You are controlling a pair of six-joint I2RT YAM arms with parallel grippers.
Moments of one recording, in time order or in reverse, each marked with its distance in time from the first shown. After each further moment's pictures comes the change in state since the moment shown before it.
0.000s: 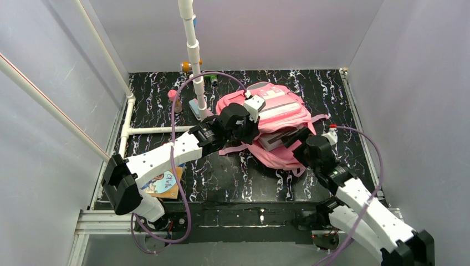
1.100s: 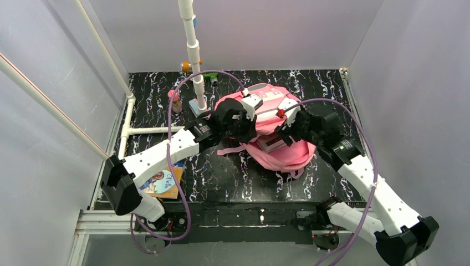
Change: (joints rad) left arm 0.047 -0.006 0.040 -0.102 0.140 -0.008; right arm 0.000 0.121 0.468 -0.267 -0.414 -1.550
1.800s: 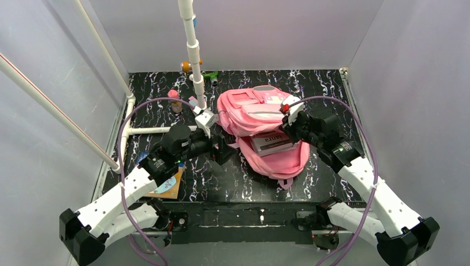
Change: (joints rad) left arm 0.144 -0.557 -0.501 0.208 0.169 -0.063; right arm 0.008 0.005 -0.026 0.048 -0.035 0.151
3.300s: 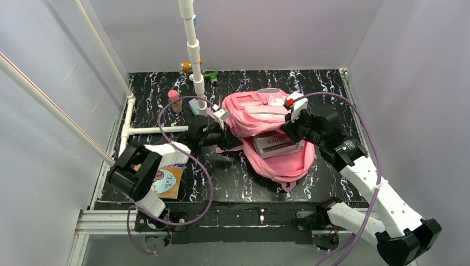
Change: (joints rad) left arm 0.218 0.710 -0.116 0.778 0.422 -0.080; right arm -0.001 0.007 0.060 -0.079 0.019 0.139
